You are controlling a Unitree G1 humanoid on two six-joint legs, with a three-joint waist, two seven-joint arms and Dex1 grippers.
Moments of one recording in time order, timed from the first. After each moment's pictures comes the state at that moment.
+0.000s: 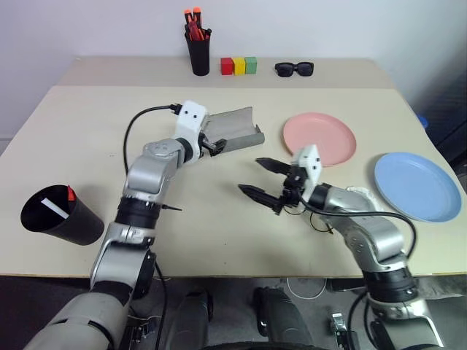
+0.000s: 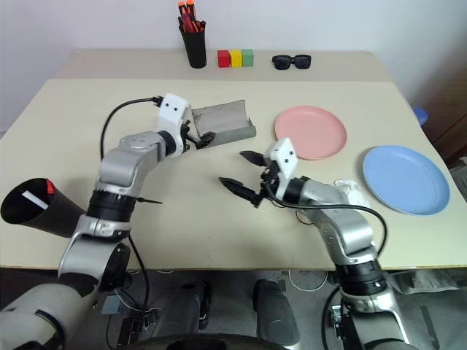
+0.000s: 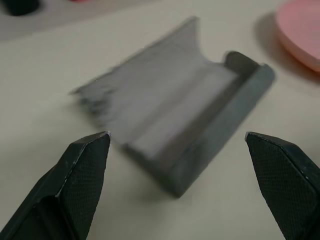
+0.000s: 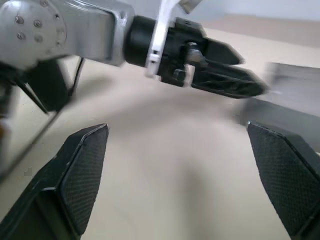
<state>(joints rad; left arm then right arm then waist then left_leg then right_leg) -0.89 0.27 -0.09 0.39 -0.10 0.65 -0.49 -0.30 -0.45 0.04 -0.32 0.48 0.52 0.72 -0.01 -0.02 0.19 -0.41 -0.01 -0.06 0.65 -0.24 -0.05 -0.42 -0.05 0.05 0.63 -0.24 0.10</state>
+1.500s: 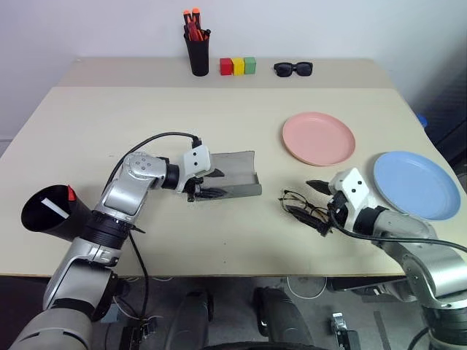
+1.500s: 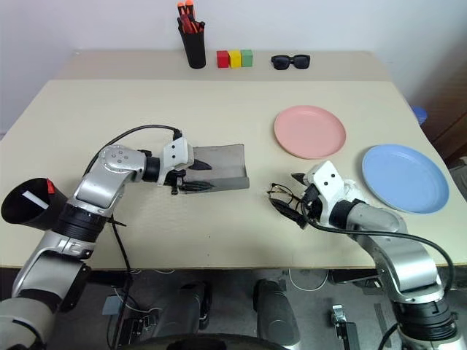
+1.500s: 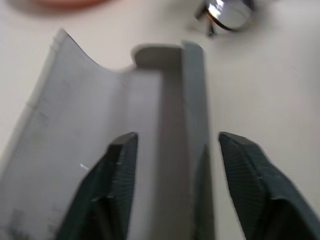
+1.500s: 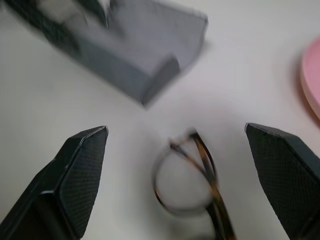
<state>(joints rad) -0.67 0.53 -0.24 0.19 -0.07 0.25 -1.15 -0.07 -0.73 -0.09 -0.45 0.42 0.63 0.67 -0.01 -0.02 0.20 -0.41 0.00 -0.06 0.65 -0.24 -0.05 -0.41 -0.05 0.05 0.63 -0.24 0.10</state>
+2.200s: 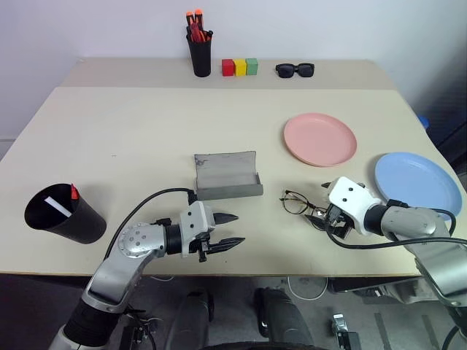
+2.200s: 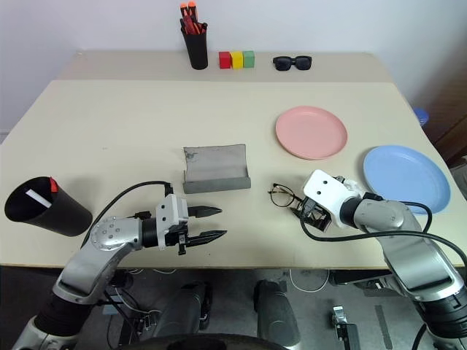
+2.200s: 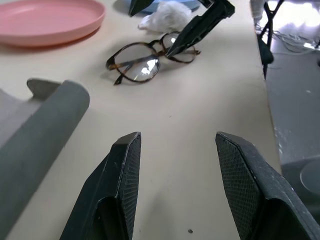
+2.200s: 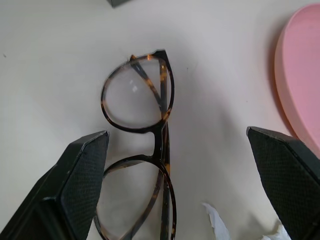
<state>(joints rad) -0.08 0.49 -0.20 -0.39 -0.23 0.29 -0.95 -0.08 -0.92 0.04 -0.50 0.12 0.64 0.67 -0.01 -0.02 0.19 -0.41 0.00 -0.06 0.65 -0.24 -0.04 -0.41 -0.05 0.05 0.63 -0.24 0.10</state>
